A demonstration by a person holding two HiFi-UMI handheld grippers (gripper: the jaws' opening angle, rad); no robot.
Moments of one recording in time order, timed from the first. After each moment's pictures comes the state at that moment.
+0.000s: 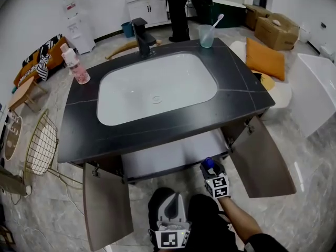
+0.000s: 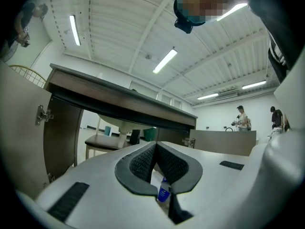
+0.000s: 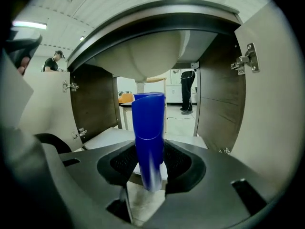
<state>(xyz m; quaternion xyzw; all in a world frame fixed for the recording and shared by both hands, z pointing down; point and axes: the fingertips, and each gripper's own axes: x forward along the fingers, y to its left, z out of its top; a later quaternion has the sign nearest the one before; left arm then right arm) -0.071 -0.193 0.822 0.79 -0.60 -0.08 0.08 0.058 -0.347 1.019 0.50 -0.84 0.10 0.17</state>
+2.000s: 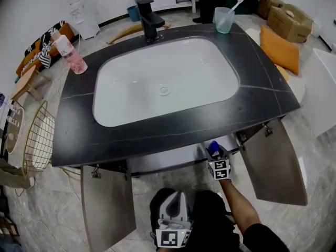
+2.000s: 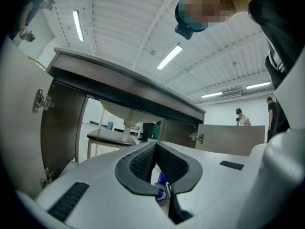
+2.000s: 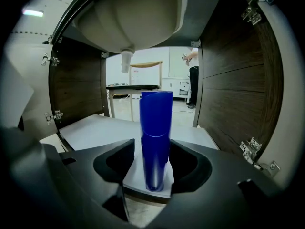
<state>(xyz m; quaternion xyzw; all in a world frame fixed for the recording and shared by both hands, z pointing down) -0.089 -0.230 0.855 0.79 -0.61 -0.06 0.10 0.058 -0.452 1.123 0.52 -0.82 0.09 0.21</state>
